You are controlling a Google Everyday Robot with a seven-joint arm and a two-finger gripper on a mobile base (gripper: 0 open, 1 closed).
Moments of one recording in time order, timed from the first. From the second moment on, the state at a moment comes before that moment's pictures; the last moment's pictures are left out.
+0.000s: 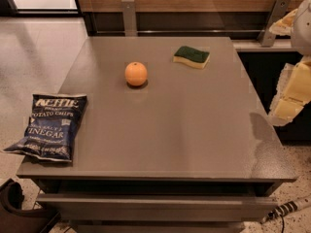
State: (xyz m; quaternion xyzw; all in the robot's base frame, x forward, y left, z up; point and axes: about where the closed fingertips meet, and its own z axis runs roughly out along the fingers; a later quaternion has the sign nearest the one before) arm 0.438 -0.211 0.995 -0.60 0.77 -0.06 0.19
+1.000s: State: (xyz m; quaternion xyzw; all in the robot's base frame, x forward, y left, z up) arm 0.530 -0.221 0.989 -0.54 0.78 0.01 0.32
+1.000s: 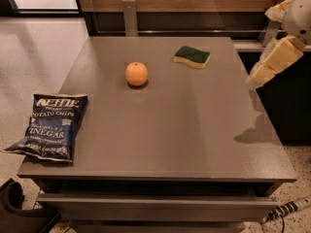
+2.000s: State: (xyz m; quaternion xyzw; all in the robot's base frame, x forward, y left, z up) arm 0.659 -0.186 0.961 -0.45 0.73 0.13 0.50
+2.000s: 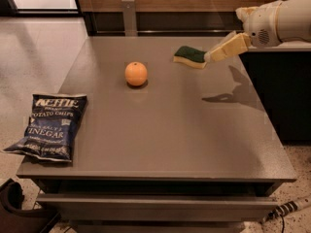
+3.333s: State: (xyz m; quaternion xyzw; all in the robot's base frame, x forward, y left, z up) arm 0.726 -0.191 0.901 -0.39 0.74 0.18 0.52
